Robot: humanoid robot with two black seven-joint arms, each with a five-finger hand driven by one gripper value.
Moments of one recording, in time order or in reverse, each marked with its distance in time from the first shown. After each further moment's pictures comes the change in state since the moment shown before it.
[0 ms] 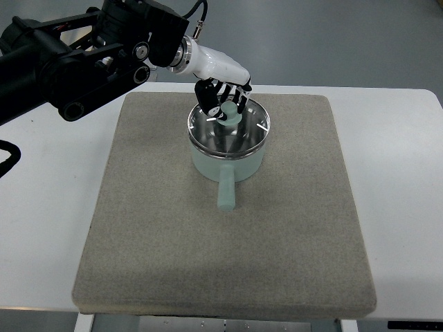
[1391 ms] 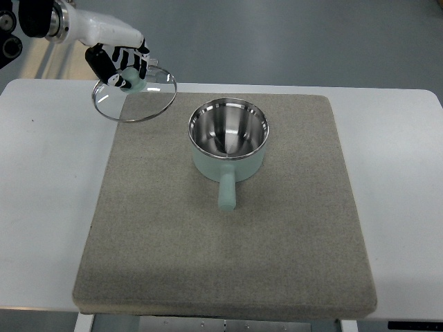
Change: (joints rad) left arm 0.095 0.427 -0.049 -0.157 -0.008 0.000 -0.004; right arm 0.000 0.000 0.000 0.000 0.000 0.001 0.000
